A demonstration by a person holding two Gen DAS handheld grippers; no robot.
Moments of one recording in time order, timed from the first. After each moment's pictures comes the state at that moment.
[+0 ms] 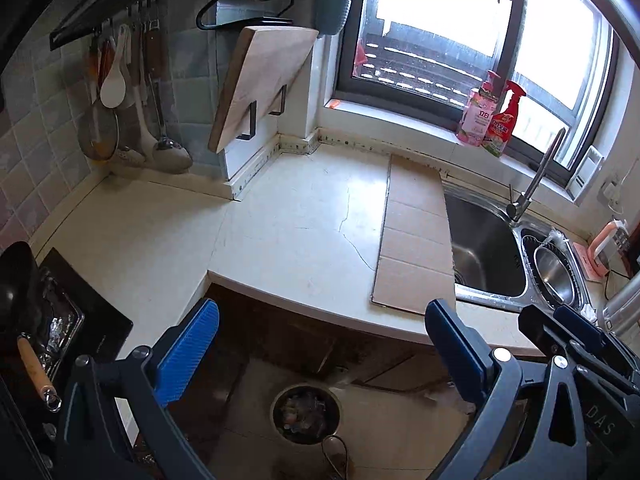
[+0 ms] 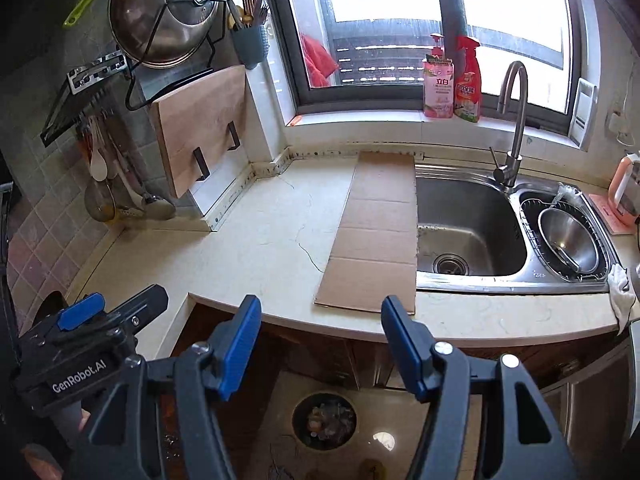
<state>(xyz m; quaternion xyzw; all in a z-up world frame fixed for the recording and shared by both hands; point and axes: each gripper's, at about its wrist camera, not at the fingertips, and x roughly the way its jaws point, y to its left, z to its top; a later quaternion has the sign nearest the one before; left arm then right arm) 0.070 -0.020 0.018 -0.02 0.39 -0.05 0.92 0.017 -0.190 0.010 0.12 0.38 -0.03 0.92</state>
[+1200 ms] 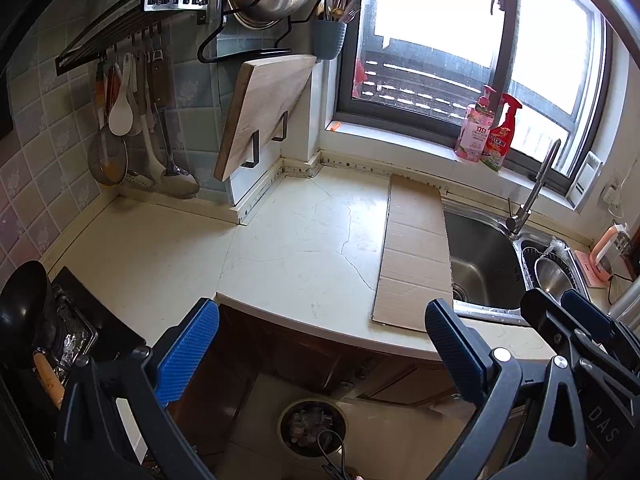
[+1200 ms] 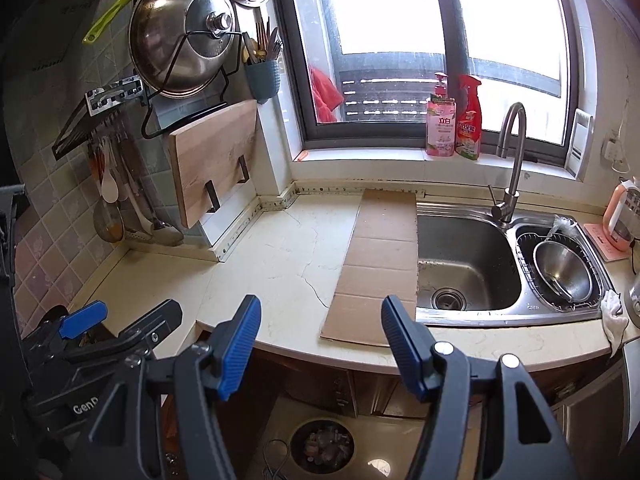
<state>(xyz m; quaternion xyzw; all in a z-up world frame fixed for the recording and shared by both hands) 0.058 -0.026 0.046 -0.01 0.37 -0.05 0.93 0.008 -0.178 0.043 0.10 0.32 -0.04 0.94</state>
